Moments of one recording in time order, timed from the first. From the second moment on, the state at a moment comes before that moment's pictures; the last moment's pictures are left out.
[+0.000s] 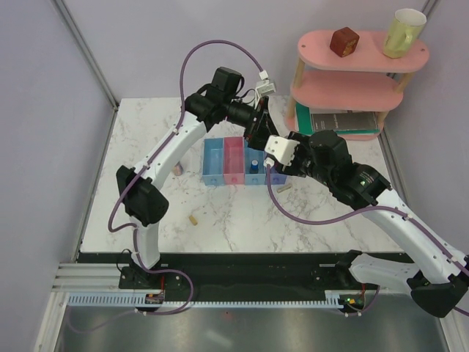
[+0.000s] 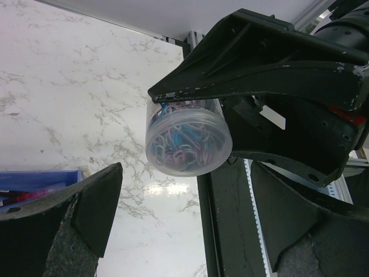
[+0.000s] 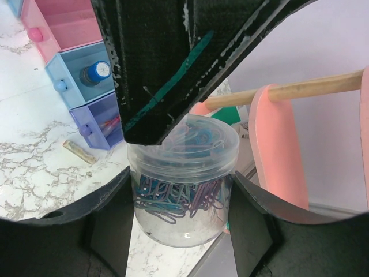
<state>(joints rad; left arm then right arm) -0.60 1.97 2.10 -0.75 1.14 0.10 0.70 1.08 1.24 -0.63 0.14 -0.80</state>
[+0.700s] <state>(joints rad) -0.64 1.99 2.15 -0.75 1.13 0.10 0.70 1.08 1.24 -0.61 0.14 -0.80</state>
